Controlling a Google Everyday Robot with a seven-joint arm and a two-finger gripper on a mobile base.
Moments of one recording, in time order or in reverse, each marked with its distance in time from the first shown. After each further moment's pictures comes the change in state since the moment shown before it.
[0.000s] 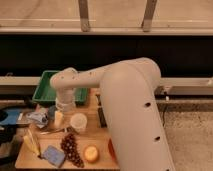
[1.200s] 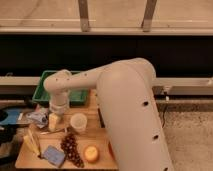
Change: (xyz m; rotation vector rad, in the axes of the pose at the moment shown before) arm -0.013 0.023 0.005 -0.025 -0.011 -0.085
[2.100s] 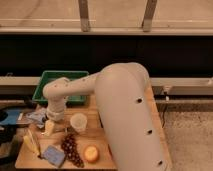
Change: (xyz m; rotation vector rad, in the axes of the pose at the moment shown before) arm -0.012 0.027 0.039 -0.076 -0.026 -0.038
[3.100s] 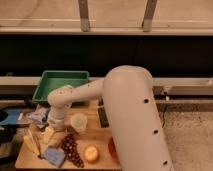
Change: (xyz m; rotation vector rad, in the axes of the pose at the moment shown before) arm 0.008 0.018 0.028 -0.074 -0.074 0.019
